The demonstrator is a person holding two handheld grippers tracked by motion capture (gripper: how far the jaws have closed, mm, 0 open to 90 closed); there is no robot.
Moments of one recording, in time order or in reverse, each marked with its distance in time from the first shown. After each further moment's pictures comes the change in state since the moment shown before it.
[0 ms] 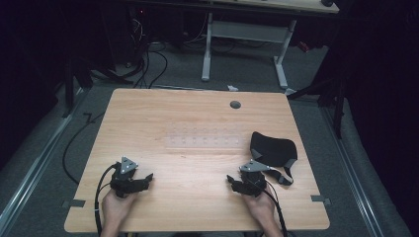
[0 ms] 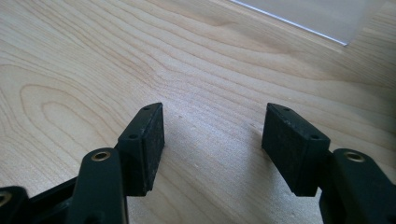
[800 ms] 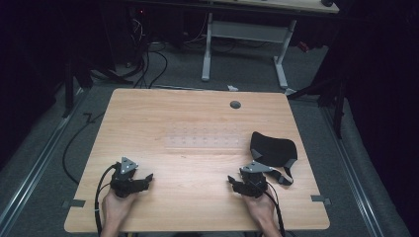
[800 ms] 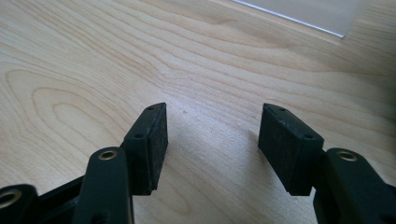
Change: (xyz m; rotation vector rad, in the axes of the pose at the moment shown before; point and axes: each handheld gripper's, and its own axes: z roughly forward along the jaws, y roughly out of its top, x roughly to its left) left arm 0.000 0.000 0.000 -0.001 0.000 -0.003; right arm 0.001 -0.002 -0.007 -0.008 0.008 0.041
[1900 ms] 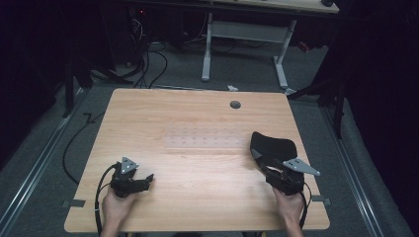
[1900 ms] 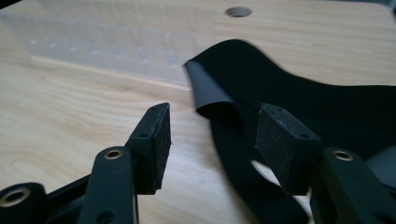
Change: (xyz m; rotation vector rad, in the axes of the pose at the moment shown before) left arm 0.000 0.000 0.001 0.005 -0.003 0.005; right arm -0.064 -0.007 -0.078 -0.228 -0.162 0.170
